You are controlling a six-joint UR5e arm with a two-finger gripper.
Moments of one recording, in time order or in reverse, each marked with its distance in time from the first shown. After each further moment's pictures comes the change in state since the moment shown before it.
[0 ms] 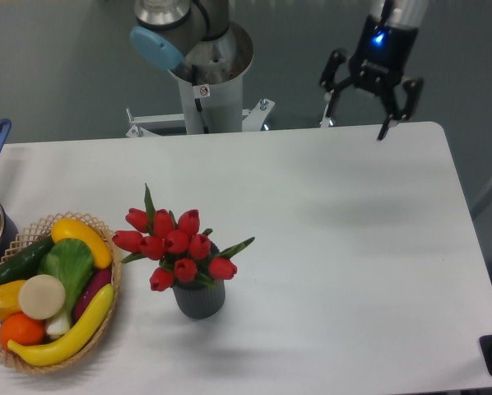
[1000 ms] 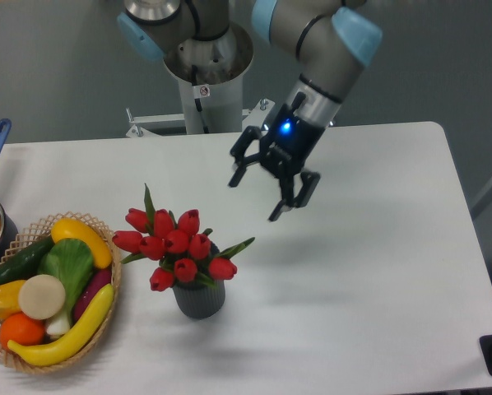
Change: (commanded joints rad) arm -0.239 -0.156 -0.108 0.258 -0.311 -0.034
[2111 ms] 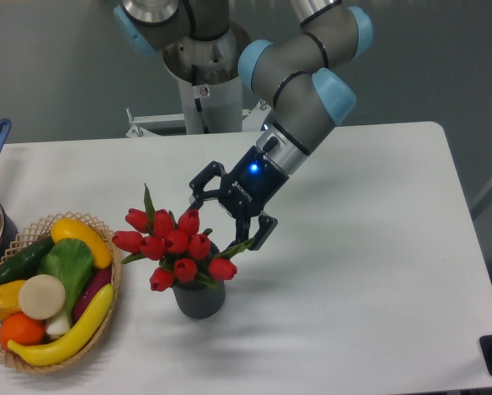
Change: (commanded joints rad) arm -0.115 -0.147 0.057 0.138 -0.048 -0.123
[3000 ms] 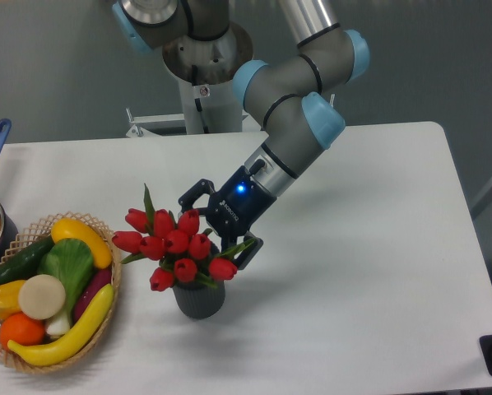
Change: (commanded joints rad) arm -0.046 -0.058 0.043 0.020 0.006 0.000
